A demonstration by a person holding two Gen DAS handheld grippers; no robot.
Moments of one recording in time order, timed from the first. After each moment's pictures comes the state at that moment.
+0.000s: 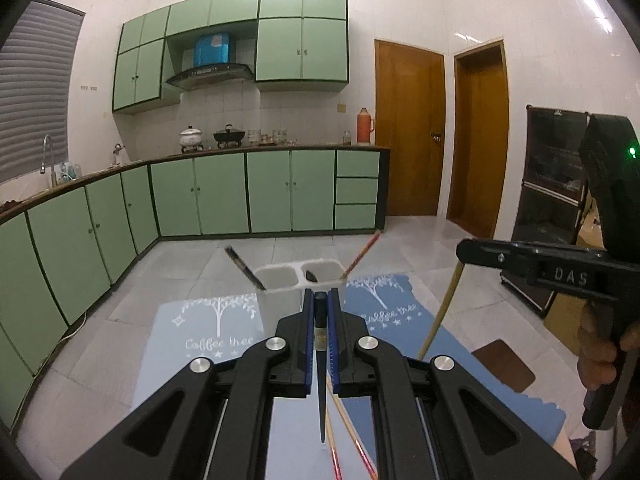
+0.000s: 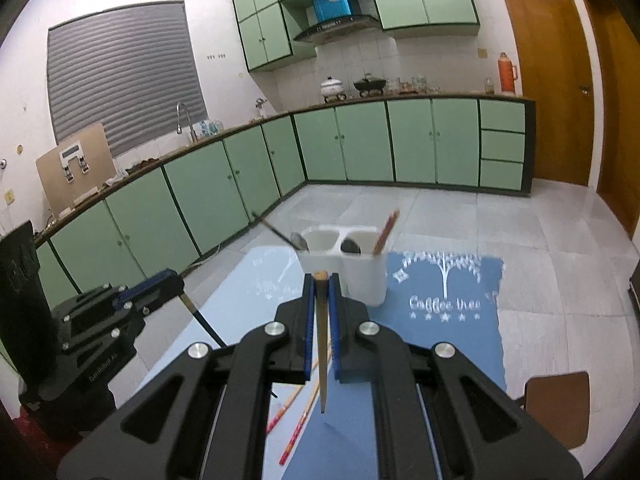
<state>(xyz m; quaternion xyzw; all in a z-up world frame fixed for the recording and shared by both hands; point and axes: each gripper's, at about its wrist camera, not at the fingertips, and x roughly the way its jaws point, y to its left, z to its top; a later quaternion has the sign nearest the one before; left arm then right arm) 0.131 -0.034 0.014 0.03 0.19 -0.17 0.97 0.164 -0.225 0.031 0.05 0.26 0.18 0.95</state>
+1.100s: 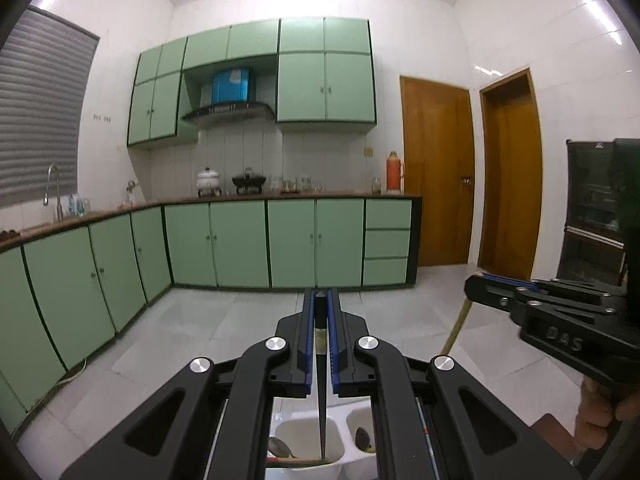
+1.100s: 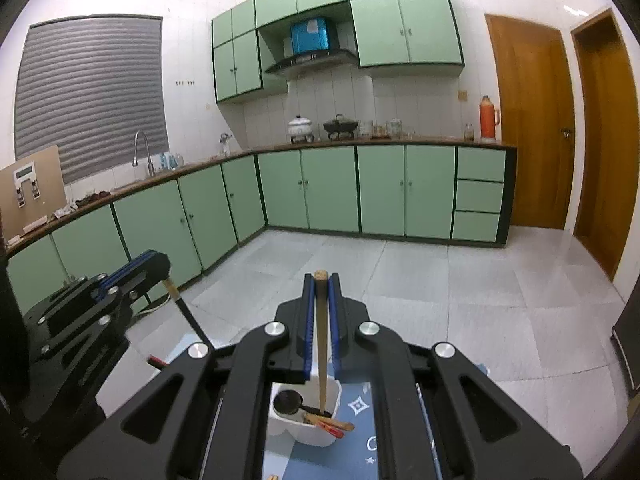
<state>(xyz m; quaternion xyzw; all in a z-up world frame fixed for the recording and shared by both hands) 0.332 -0.061 0.042 0.02 0.12 -0.13 0.99 0.353 -0.232 0.039 0.02 0.21 0.11 0.97</state>
